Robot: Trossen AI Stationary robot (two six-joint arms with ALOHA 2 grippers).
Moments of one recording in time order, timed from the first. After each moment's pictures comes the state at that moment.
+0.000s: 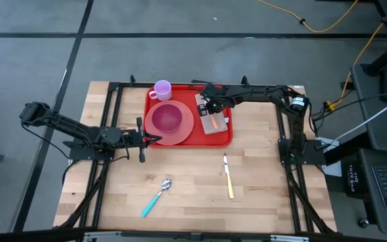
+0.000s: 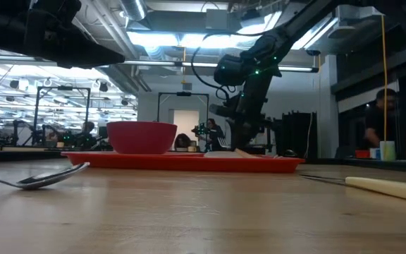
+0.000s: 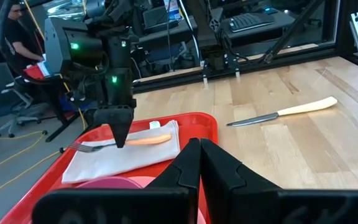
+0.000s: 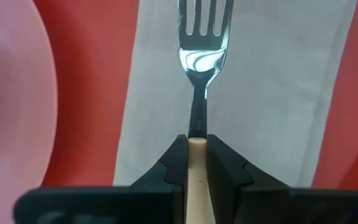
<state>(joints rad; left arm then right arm) -0.22 0.75 0.16 0.47 -0.42 0.18 -0.45 1.97 1.36 -0.55 0.07 0.73</state>
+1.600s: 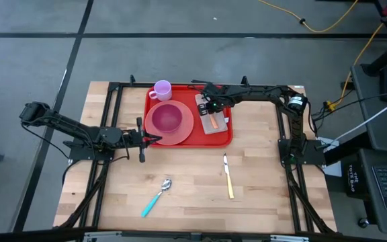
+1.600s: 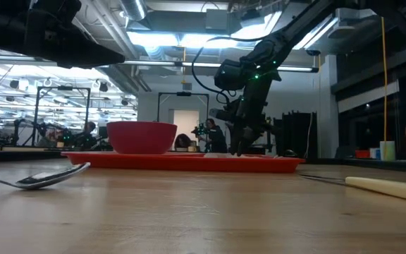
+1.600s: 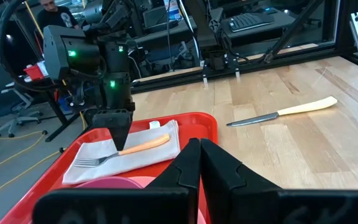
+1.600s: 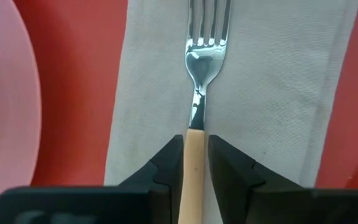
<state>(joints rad) -0.22 0.75 0.16 0.47 -0.42 0.18 -0.47 1.99 1.36 -0.54 0.05 0.72</state>
